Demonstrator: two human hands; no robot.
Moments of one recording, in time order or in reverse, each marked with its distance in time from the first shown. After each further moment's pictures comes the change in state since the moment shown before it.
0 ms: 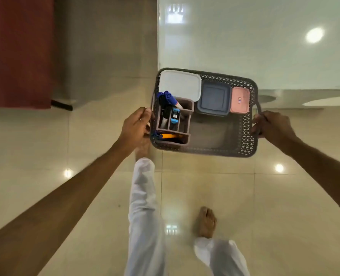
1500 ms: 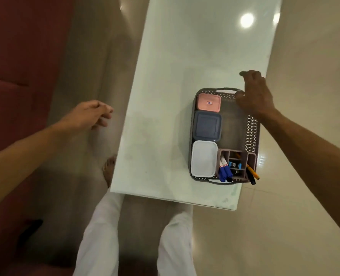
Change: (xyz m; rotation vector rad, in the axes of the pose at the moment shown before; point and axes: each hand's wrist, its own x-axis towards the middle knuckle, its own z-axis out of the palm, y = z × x) left_hand 0.537 0.621 0.162 1.173 -0.959 0.275; right_hand 0.221 -0.211 -0.122 0.069 0.605 0.757
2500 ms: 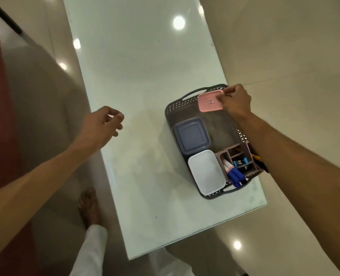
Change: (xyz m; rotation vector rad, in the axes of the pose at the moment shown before) left_hand 0.106 0.103 0.079 0.294 -0.082 0.423; right_hand -0.024 0.025 0.052 0.768 0.365 0.711
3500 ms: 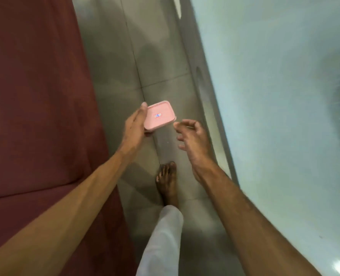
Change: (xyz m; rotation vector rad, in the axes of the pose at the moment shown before) left_hand 0.087 -0.301 -0.097 -0.334 0.155 -0.210; right_hand -0.275 -0.077 0.433 0.676 -0.494 0.466
